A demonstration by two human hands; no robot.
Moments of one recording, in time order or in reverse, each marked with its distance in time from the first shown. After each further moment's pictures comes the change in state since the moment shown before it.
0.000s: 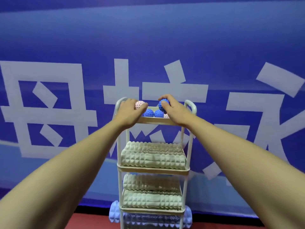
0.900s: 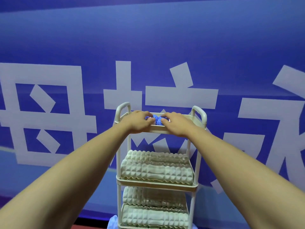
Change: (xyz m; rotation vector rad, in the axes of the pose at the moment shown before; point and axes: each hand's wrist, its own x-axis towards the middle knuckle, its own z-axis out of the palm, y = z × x) left_hand 0.054 -0.037 0.039 0.352 -0.370 0.021; right_hand 0.060 0.050 0.032 -0.513 -0.104 -0.013
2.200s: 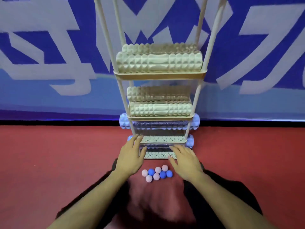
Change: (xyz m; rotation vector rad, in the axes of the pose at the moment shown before) left_hand -0.388 -0.053 0.338 -0.126 -0.197 -0.200; right_hand -0.395 0.011 0.365 0.114 -0.365 0.166
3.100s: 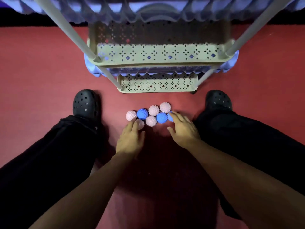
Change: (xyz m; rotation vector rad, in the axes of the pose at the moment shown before) left_hand -0.041 -0.148 0.366 -0.138 -0.505 -0.384; right_hand 0.063 0.123 0.354 0.137 -0.469 0.255
